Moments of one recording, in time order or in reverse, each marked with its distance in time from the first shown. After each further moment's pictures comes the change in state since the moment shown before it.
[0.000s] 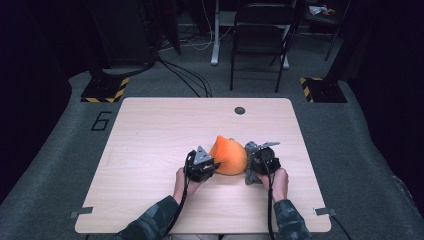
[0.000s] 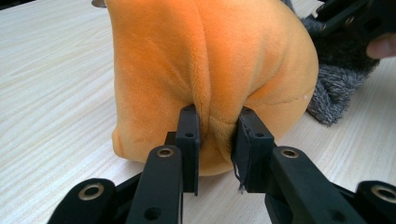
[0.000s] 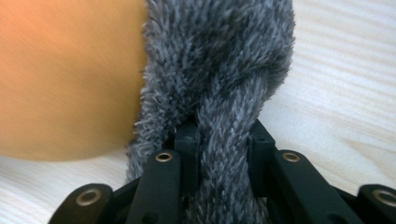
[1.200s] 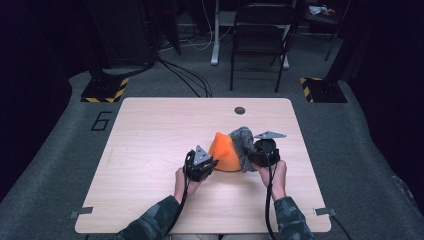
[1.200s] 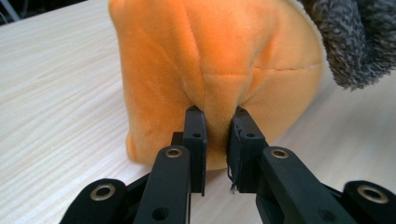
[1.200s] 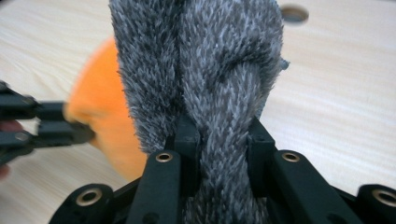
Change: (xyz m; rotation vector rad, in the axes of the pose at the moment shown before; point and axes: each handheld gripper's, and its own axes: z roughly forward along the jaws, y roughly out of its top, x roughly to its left) left arm -0.002 0.005 -0.006 -0.027 0.046 -0.038; right arm 0.018 0.035 -0.062 -0.254 0.116 -0.012
